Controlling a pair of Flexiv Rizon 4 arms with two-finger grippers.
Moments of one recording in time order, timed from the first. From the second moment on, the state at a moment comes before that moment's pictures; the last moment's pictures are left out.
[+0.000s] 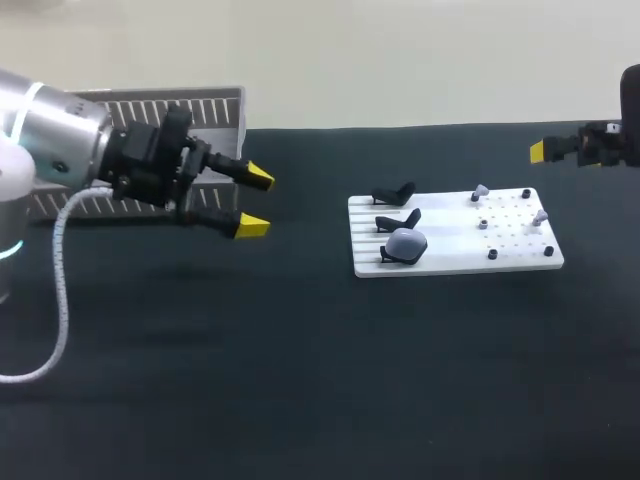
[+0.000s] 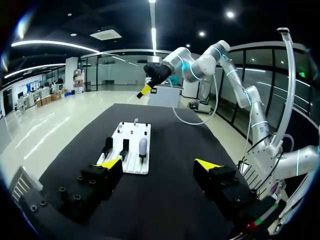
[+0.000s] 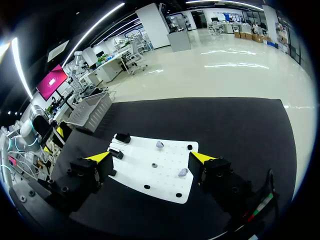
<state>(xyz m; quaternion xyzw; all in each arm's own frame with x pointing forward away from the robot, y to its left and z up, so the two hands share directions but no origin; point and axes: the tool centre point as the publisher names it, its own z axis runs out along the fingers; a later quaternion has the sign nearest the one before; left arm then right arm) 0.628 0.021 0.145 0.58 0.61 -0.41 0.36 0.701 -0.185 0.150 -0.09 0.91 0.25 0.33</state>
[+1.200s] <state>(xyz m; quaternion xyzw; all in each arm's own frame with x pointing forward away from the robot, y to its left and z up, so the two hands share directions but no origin) 0.624 -0.065 0.075 0.61 0.60 -0.40 0.33 0.701 -0.185 0.150 -0.09 0.91 0.25 0.33</state>
